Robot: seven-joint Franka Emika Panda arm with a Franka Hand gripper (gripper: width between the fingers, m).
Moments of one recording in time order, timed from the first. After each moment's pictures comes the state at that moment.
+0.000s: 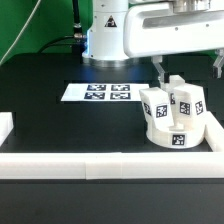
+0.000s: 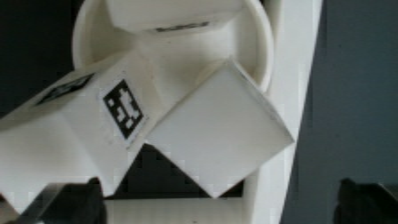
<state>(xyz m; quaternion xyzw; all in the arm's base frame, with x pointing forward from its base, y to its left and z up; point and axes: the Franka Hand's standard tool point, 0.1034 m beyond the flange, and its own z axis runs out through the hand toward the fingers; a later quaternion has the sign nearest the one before) 0.567 0.113 0.101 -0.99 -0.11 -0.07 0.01</state>
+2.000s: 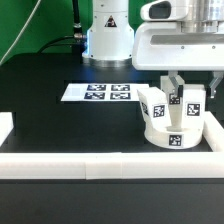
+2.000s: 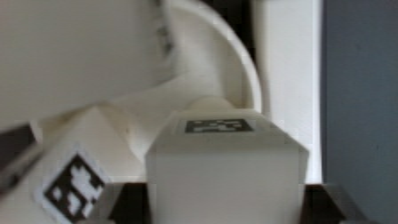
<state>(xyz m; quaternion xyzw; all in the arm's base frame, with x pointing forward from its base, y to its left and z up) 0.563 0.118 0.075 -0.99 0.16 -0.05 0.01</state>
